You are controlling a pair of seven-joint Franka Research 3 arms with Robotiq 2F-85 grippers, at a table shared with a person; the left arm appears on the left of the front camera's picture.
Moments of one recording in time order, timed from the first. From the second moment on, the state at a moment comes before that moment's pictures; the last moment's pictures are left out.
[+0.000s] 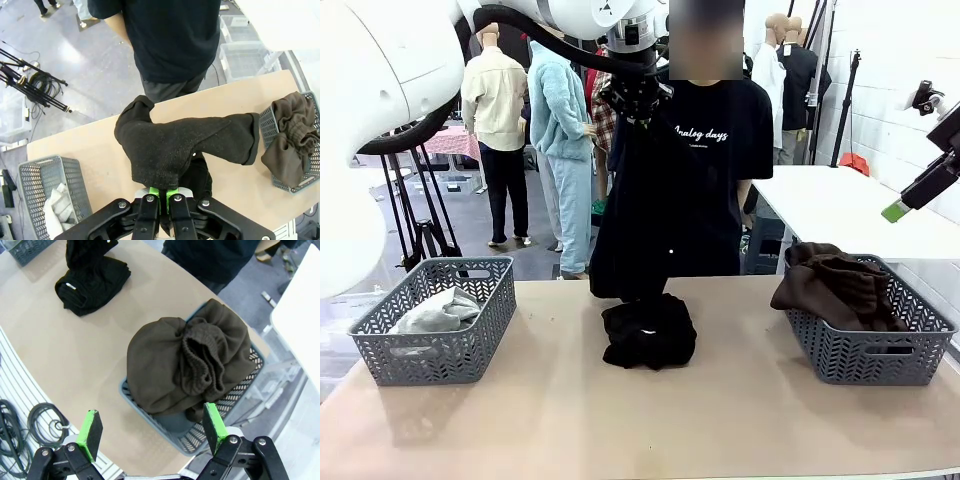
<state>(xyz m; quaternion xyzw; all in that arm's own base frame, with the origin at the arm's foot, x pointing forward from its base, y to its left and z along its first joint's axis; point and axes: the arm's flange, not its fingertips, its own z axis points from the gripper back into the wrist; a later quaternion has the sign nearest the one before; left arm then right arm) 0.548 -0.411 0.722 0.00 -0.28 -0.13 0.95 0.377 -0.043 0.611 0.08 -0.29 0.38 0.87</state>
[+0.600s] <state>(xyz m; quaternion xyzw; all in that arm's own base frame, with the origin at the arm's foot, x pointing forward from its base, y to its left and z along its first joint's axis) 0.548 -0.411 0.722 0.00 -0.28 -0.13 0.95 0.377 -0.043 0.611 0.08 -0.29 0.38 0.87</state>
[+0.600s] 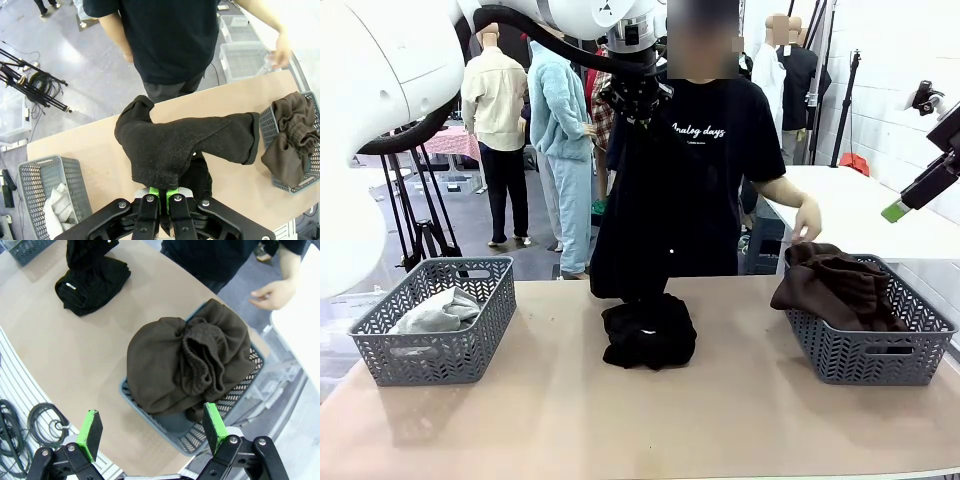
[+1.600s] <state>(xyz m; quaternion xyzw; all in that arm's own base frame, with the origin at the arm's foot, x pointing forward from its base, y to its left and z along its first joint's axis) 0.548 -0.411 0.722 0.00 -0.28 -0.13 0.95 0.377 -0.043 0.611 0.08 -0.29 0.38 0.87</state>
